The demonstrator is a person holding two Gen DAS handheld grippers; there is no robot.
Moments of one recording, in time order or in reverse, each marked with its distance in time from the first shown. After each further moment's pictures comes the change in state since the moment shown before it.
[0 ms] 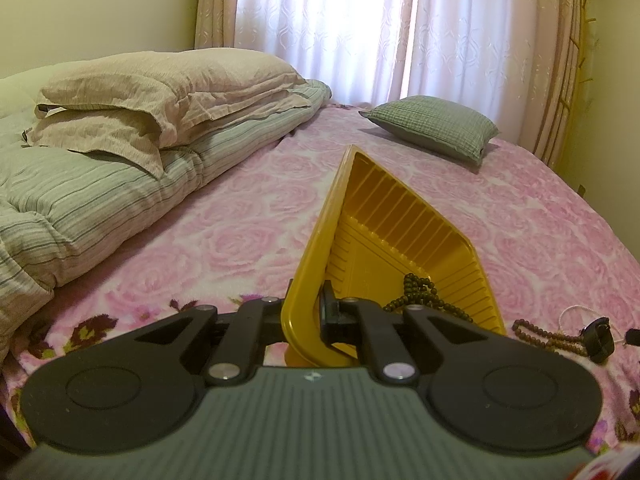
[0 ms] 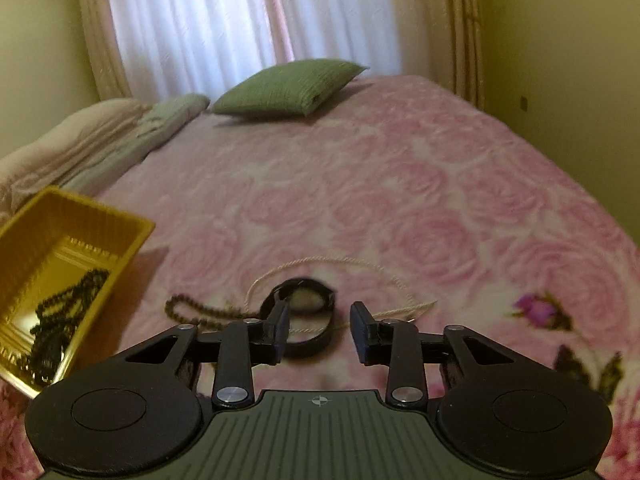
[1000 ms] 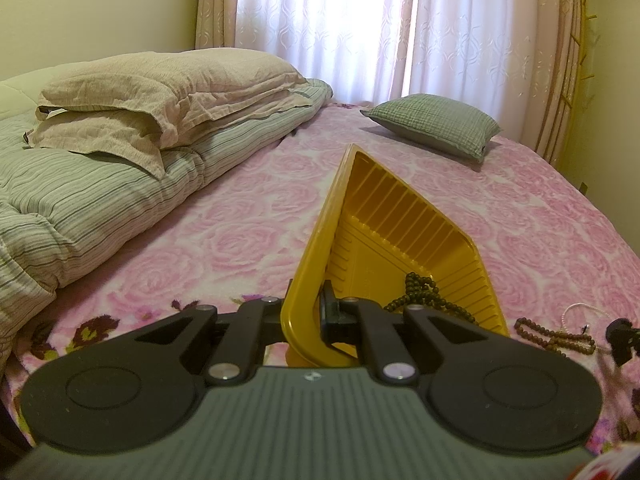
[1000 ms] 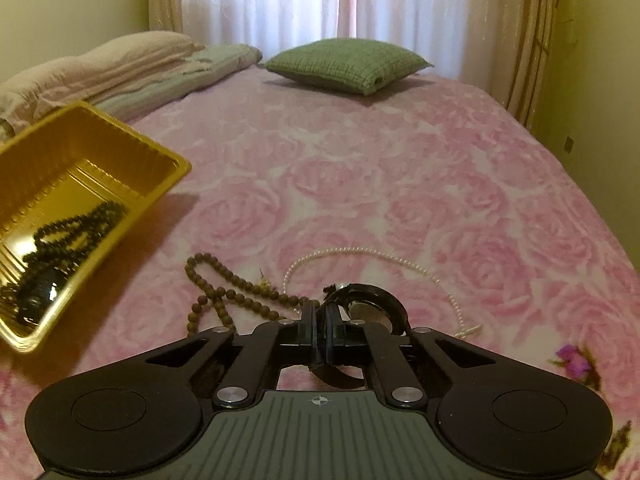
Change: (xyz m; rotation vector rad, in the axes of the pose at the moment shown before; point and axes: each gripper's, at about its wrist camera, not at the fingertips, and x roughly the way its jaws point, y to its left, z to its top) left arm 0.000 0.001 0.002 0.006 0.000 0.004; right arm 0.030 0.039 -0.002 -0.250 0.068 0.014
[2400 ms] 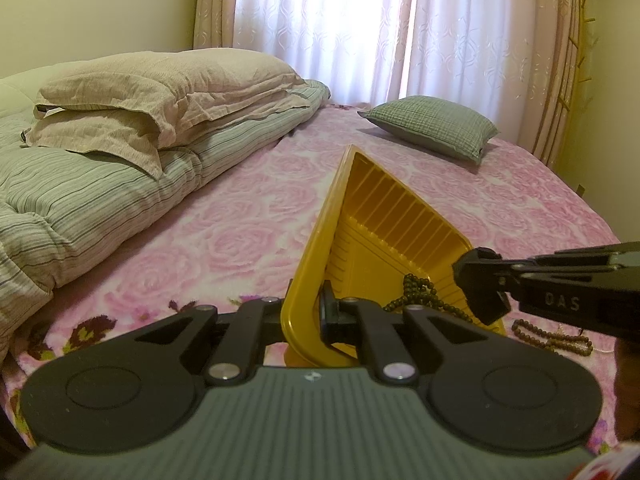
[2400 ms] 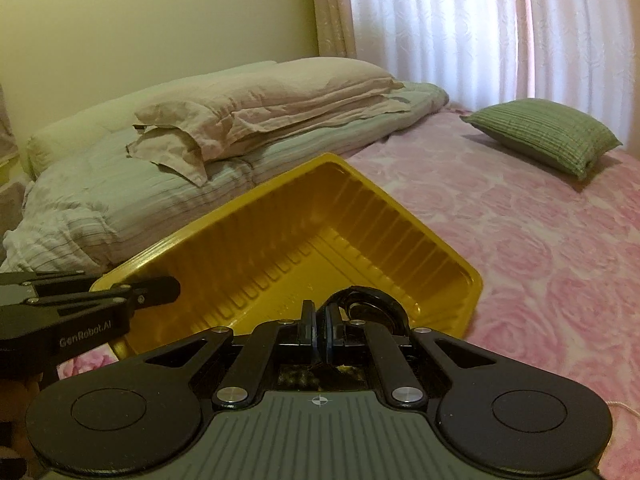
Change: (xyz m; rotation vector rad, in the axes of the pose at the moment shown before) left arm 0.001 -0.002 -0.003 0.006 -0.003 -0.004; right arm 0.019 0.181 0.076 -0.194 -0.074 0.458
